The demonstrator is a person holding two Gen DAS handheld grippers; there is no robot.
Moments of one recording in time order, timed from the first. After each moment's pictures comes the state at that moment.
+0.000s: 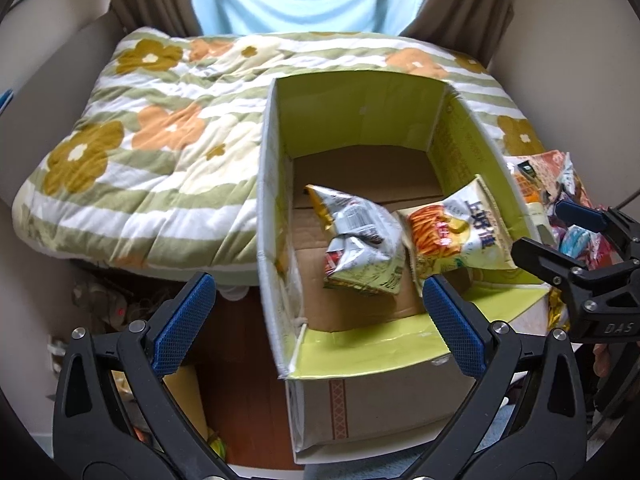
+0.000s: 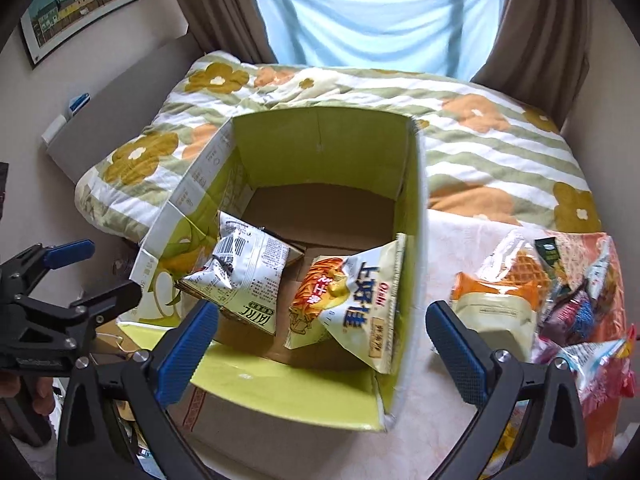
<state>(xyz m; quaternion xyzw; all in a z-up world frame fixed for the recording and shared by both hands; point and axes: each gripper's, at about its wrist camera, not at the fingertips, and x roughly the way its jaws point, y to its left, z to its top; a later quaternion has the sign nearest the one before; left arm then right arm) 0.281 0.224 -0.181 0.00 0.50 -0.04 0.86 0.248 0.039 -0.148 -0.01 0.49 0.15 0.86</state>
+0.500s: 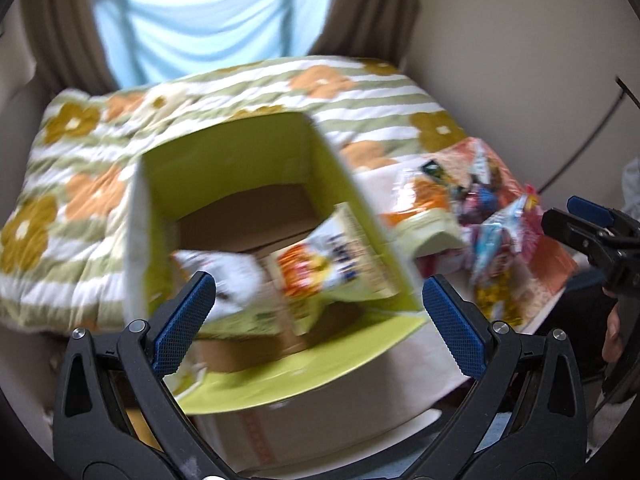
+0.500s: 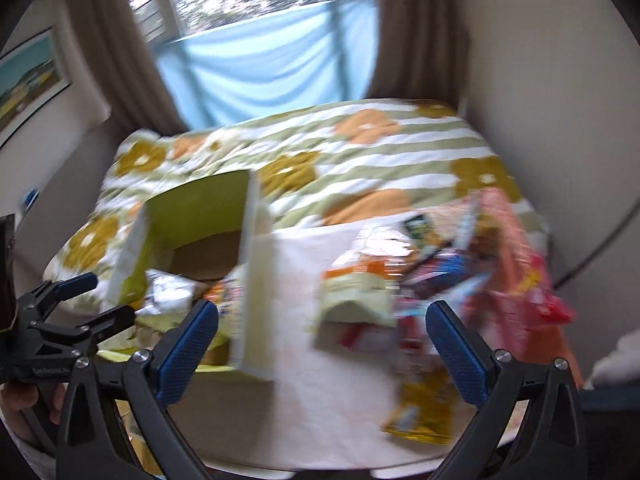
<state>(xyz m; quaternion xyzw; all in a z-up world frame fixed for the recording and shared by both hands) 0.280 0.097 -0.148 0.04 0.46 -0.17 0.87 0.188 -0.120 -0.095 0.07 0.44 -0.01 0.90</state>
